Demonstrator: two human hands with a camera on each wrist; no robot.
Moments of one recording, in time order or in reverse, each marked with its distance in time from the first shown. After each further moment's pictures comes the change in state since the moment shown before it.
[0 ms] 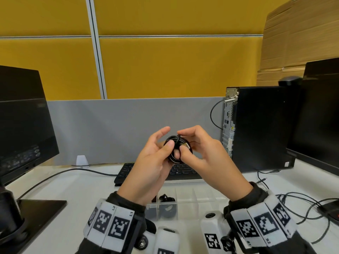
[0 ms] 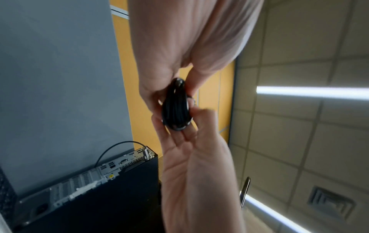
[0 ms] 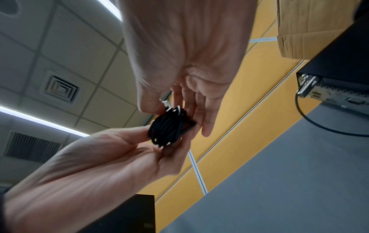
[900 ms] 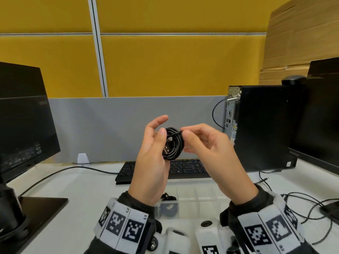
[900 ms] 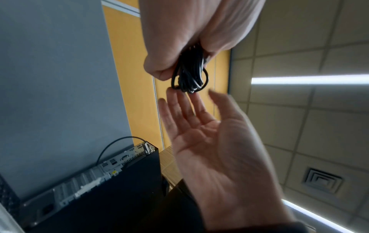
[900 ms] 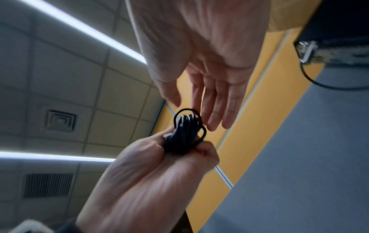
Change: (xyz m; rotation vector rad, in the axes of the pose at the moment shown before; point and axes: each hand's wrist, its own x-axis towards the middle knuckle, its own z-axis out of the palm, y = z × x) left_hand -0.001 -0.003 0.005 0.010 0.050 0.228; right_hand 0.002 -0.013 0.005 0.254 0.189 0.166
